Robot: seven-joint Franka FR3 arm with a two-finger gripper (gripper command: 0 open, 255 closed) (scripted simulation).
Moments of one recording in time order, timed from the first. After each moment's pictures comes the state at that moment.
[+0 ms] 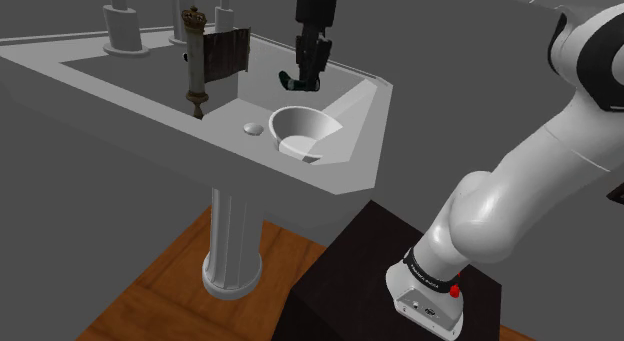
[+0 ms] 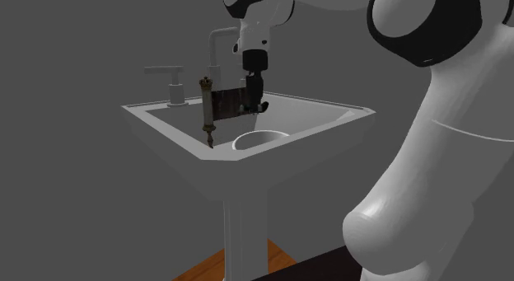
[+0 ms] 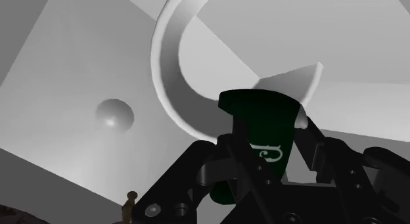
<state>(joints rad) 0.07 -0.19 0.10 -1.78 0.11 1.42 -0.82</state>
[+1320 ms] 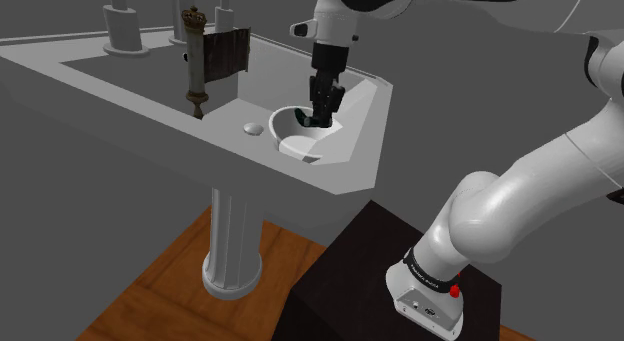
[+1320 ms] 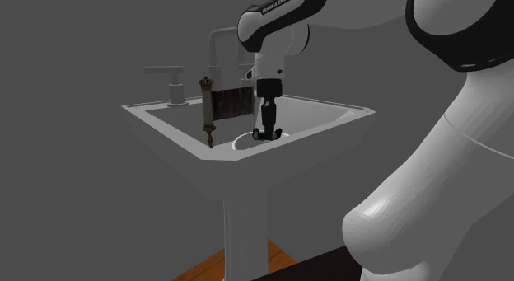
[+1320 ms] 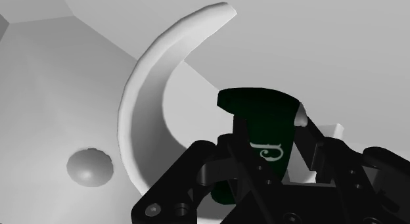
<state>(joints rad) 0.06 -0.35 0.08 -2.13 0.11 1.61 -0.88</state>
